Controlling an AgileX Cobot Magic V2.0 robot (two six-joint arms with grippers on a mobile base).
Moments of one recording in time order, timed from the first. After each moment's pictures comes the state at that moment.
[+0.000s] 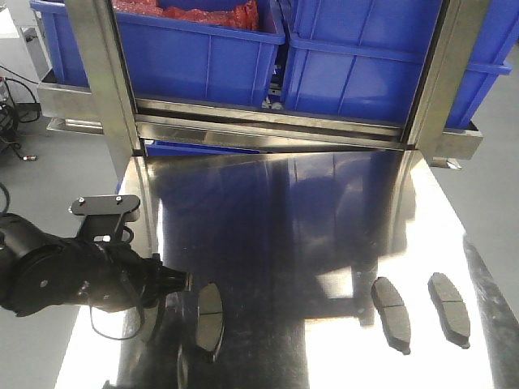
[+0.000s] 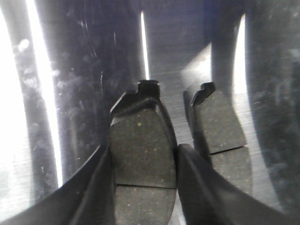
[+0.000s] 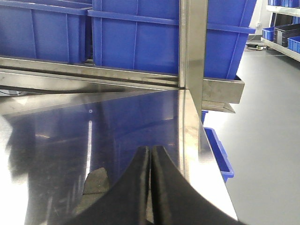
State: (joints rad) left arm -0.52 1.49 -0.81 0.09 0.45 -0.56; right arm 0.04 -0.01 0.03 -0.07 0.16 0.09
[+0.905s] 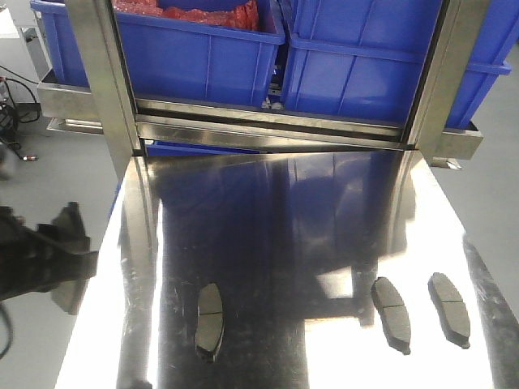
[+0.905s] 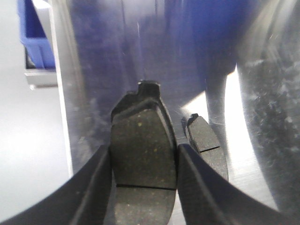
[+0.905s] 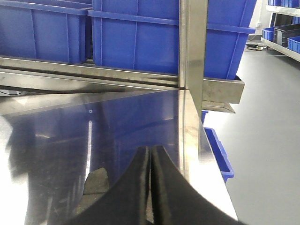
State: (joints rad) left arm -0.52 0.98 -0.80 0.24 0.70 -0.56; right arm 0.04 -0.01 0.03 -0.07 0.16 0.09
